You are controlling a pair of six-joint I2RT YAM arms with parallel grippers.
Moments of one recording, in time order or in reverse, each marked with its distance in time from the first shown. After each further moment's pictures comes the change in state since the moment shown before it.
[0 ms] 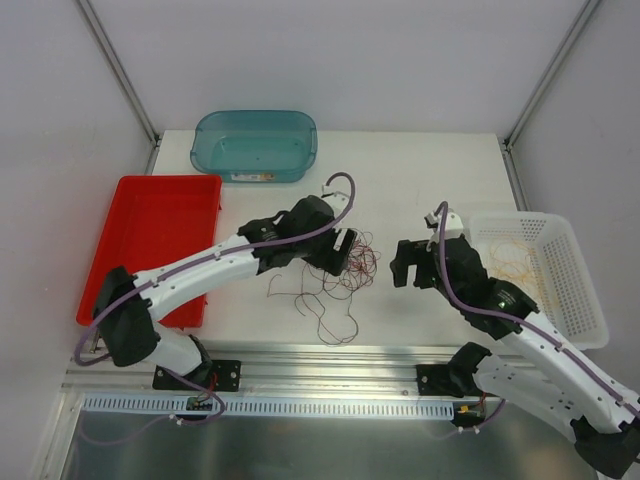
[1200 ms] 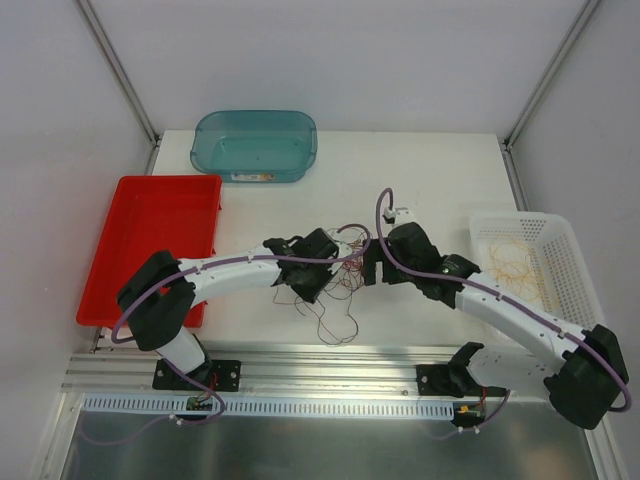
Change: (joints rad) left arm -0.016 0.079 -0.235 -0.037 0.108 0.151; right arm 0.000 0.376 -0.001 0.148 -0.166 0.059
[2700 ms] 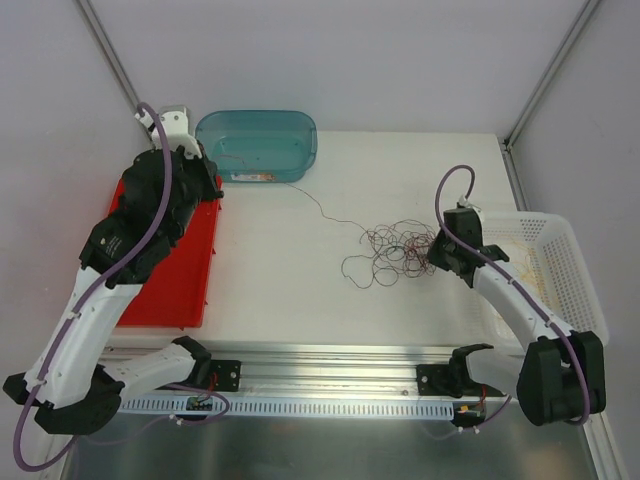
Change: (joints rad) left arm 0.353 -0.584 0.506 -0.185 -0.502 -0.097; right arm -0.524 0.084 -0.063 0.057 -0.040 0.138
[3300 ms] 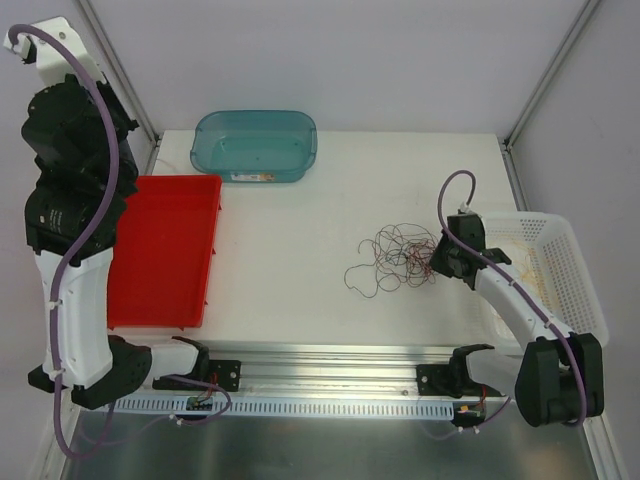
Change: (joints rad) left arm 0.249 0.255 0.631 -0.058 -0.334 0.288; right arm -0.042 -0.013 -0.031 -0.044 -0.045 -0.026
